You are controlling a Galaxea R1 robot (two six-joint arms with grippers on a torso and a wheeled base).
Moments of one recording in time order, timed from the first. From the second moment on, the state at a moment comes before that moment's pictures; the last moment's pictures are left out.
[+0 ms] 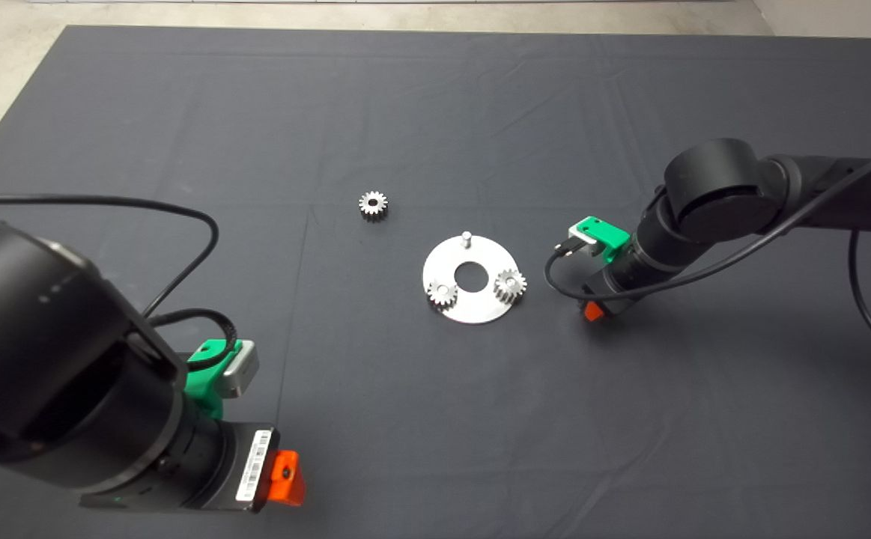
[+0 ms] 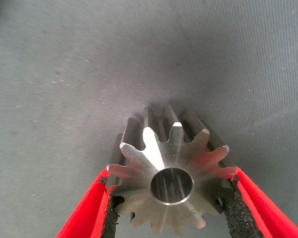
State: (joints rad) left arm -0.51 2.32 -0.37 0.01 1.53 -1.93; right arm 0.29 2.44 -1.04 -0.37 -1.53 0.93
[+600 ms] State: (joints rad) left arm -0.51 2.31 -0.37 0.01 1.53 -1.93; right arm 0.25 2.45 -1.03 -0.43 -1.53 0.93
